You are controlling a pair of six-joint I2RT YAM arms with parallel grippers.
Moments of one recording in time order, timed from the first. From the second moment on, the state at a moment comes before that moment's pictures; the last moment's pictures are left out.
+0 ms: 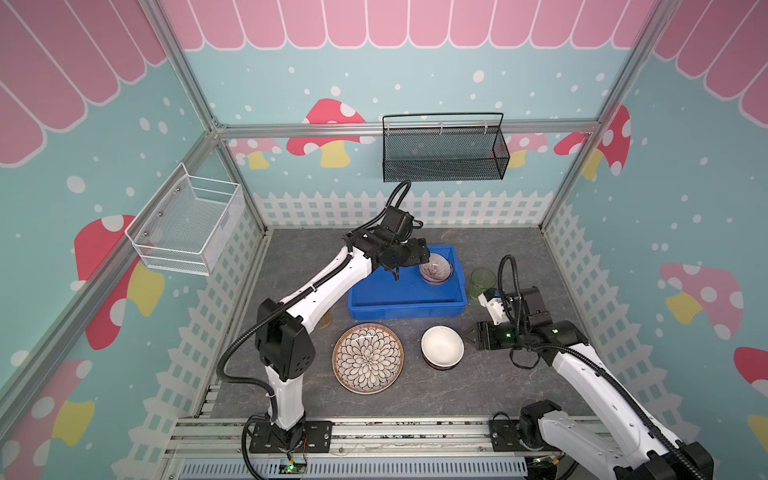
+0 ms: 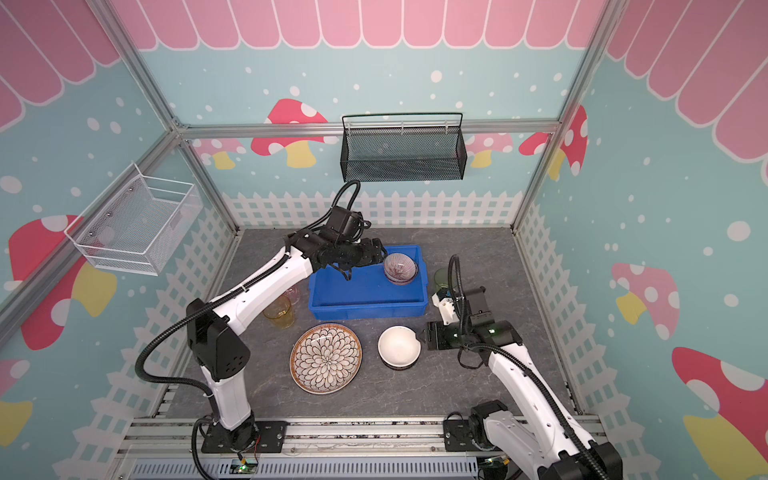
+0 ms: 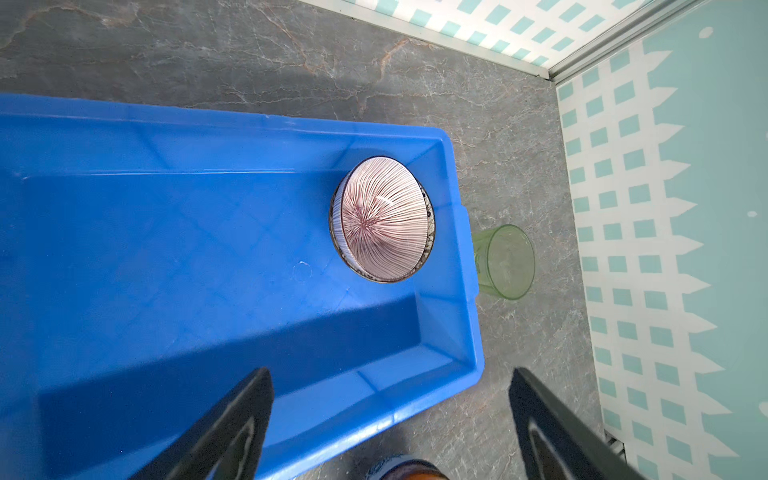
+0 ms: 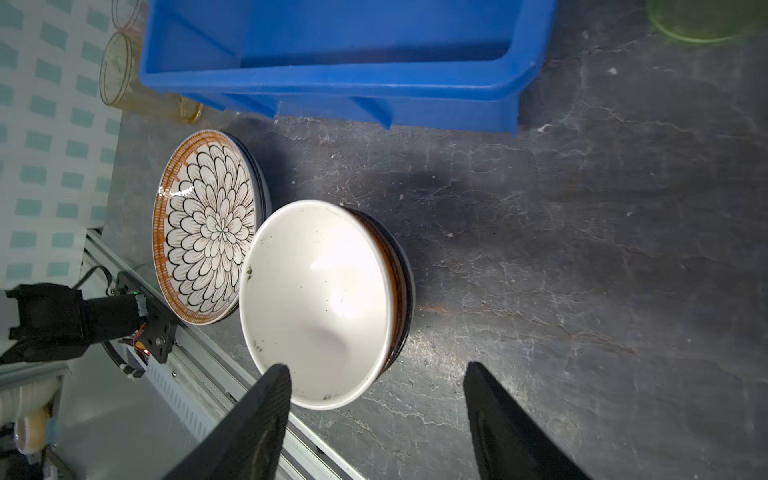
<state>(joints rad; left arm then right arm) -0.62 1.87 1.85 -0.79 0.07 -0.68 0.31 0.95 0.74 -0.78 -0.43 0.23</state>
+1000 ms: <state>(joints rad) -0.59 1.69 1.58 -0.70 0.07 -0.69 0.50 1.15 0.74 -0.70 -0.22 0.36</state>
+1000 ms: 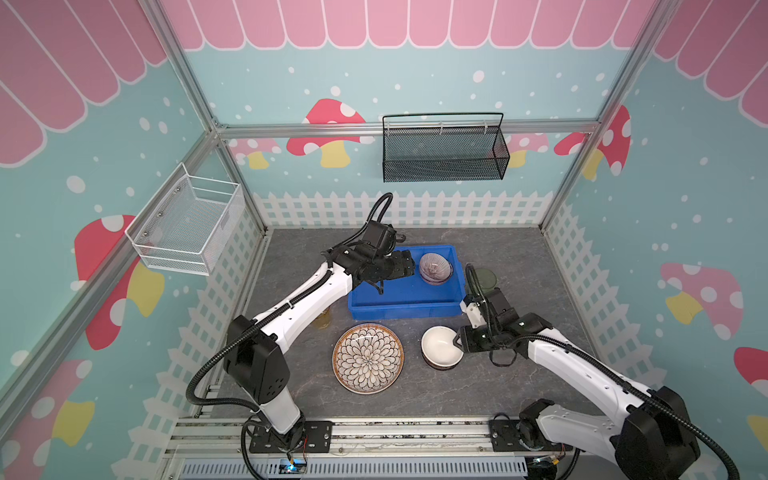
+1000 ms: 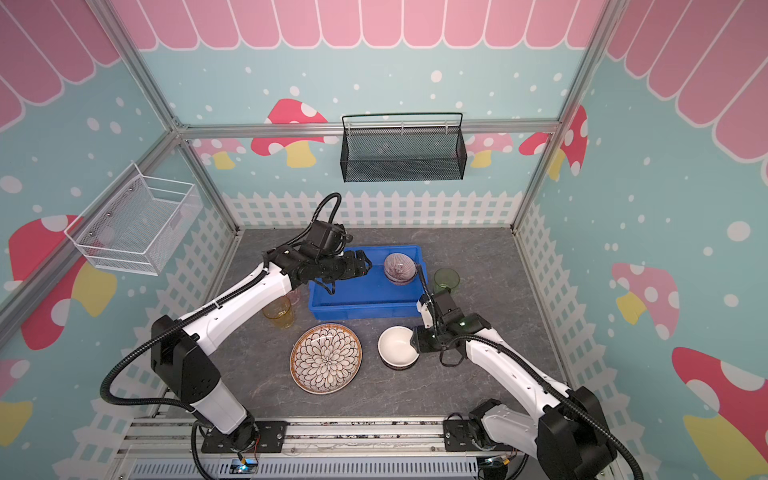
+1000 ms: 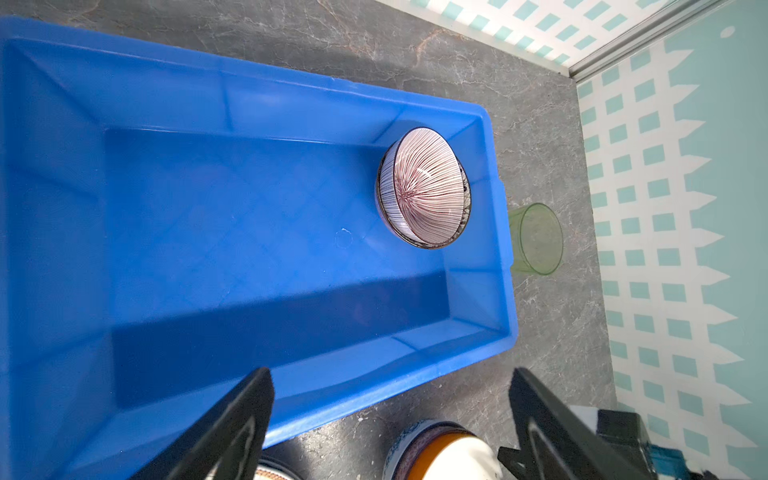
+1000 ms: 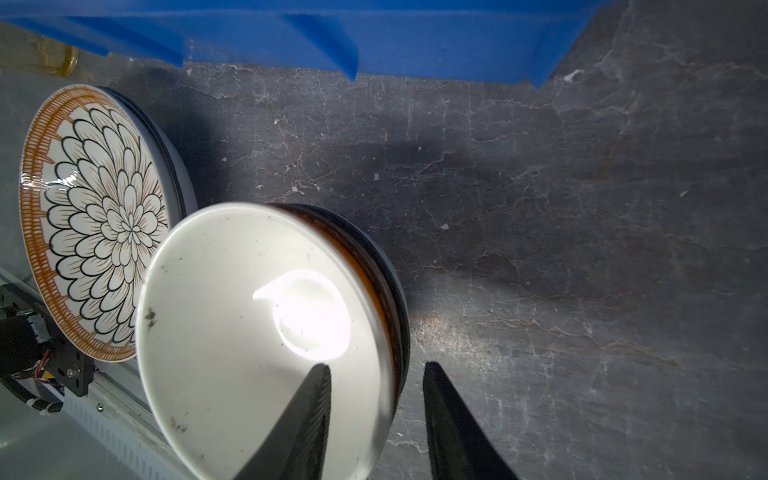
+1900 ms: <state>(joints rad) -0.59 1.72 1.56 -0.68 0.09 -0.69 0.50 1.18 0.76 -0.69 -0.20 0.36</state>
